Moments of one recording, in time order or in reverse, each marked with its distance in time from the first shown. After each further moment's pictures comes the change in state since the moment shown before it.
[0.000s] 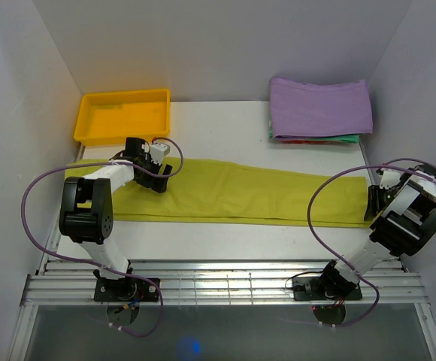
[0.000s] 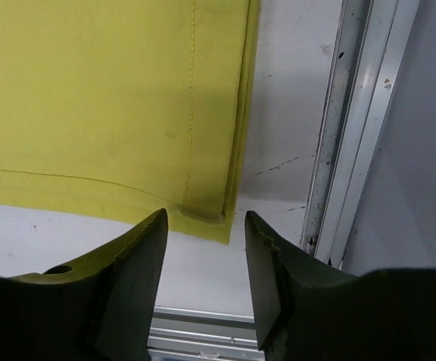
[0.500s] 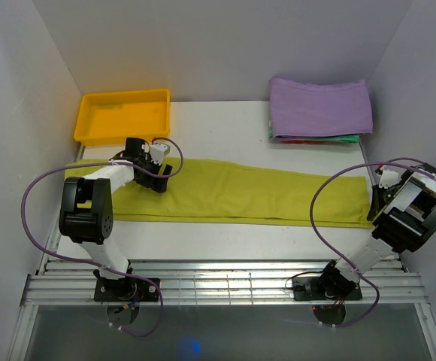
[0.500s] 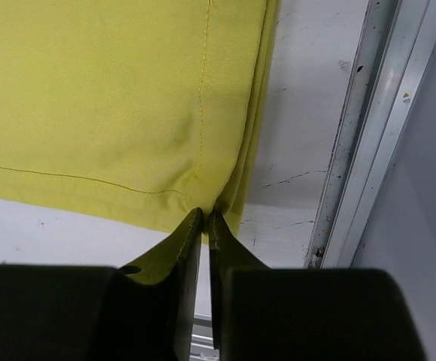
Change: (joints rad) left arm -0.001 -0.002 -0.004 0.004 0.000 0.000; right arm -0.001 0.059 0.028 -0.019 -0.031 -0.020
